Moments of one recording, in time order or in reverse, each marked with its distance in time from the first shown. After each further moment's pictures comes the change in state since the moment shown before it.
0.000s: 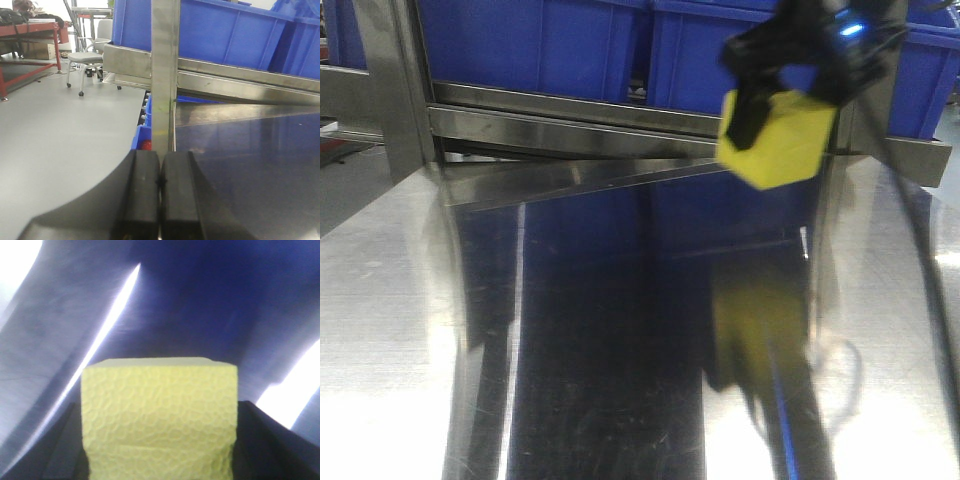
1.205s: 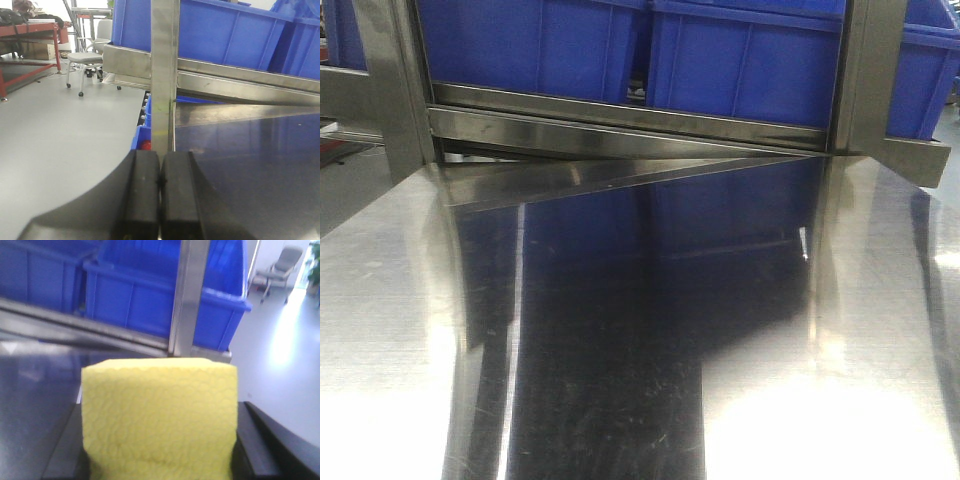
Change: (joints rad) left arm 0.000 0.000 0.000 0.000 0.000 0.000; right arm -0.332 -1.511 0.819 0.058 -0.171 0.000
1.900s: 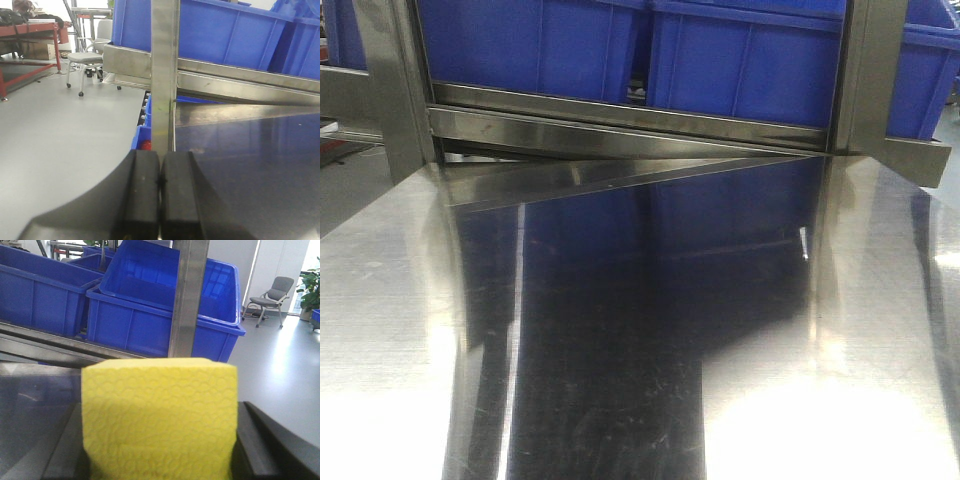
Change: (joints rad) left arm 0.000 0.000 0.000 0.000 0.000 0.000; right arm 0.000 -0.058 0.000 0.000 -0.004 0.000
